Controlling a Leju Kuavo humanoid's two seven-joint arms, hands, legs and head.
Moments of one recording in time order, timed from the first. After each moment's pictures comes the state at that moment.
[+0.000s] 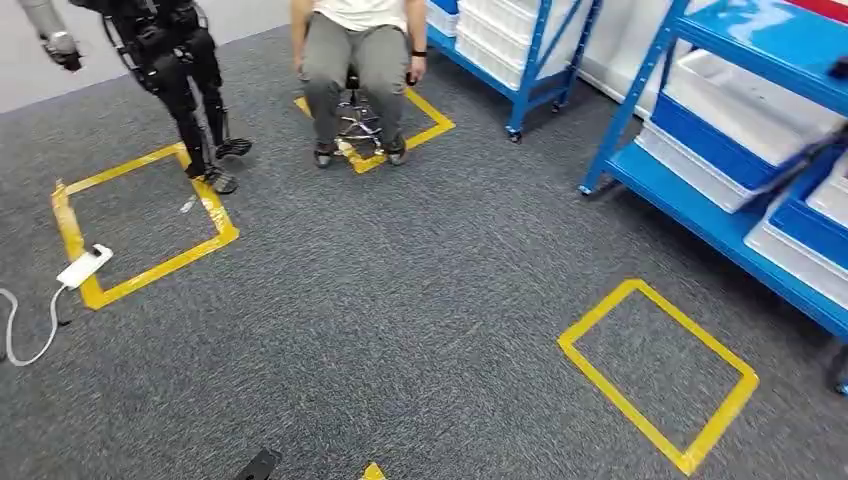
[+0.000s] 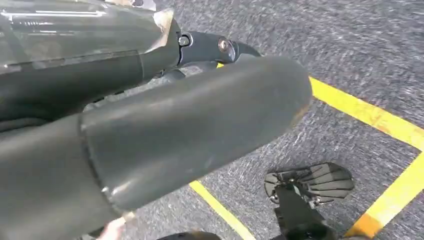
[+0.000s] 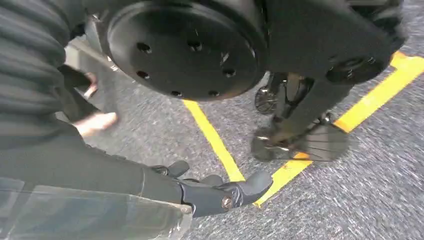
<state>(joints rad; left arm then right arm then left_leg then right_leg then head) -0.17 -0.14 0.71 -0.19 -1.06 -0.13 0.16 -0.11 0.10 -1.34 -0.20 1.31 0.13 -0.06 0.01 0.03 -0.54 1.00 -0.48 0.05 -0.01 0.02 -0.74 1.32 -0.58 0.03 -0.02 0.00</state>
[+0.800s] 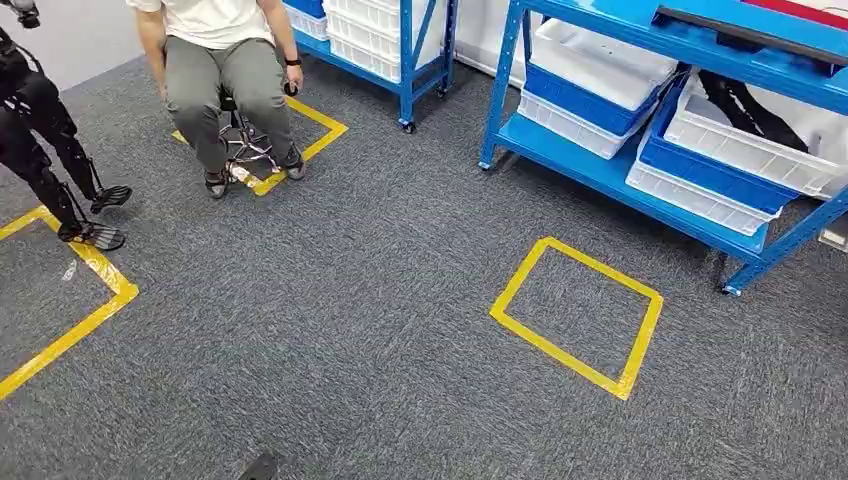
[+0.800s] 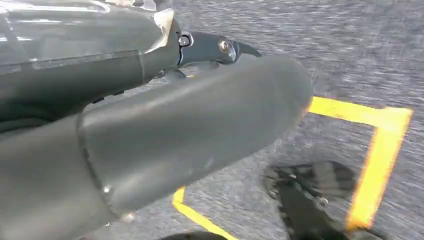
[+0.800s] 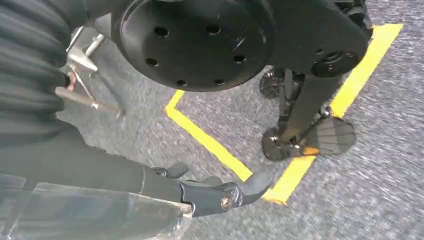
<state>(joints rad) -0.16 -0.14 0.70 -0.19 -1.08 -0.11 0.16 -0.11 0.11 -1.34 -0.20 1.31 0.13 -0.05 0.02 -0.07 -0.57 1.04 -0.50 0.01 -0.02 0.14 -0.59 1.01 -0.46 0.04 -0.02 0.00</state>
